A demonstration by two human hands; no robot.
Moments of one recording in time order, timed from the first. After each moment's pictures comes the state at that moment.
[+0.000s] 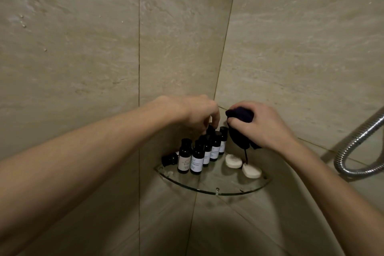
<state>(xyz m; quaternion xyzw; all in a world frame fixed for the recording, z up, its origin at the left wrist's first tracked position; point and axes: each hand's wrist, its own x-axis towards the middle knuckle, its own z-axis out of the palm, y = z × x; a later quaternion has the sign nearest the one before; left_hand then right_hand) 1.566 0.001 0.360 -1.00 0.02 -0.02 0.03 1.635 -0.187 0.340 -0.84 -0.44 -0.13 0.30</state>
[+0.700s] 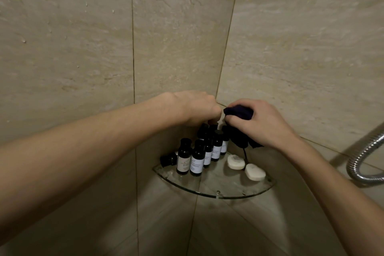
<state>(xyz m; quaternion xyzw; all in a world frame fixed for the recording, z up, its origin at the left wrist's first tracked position) 1.564 -0.015 0.366 -0.95 0.06 -0.04 0.30 1.655 -0.175 0.334 -0.82 -0.46 -0.11 0.32</state>
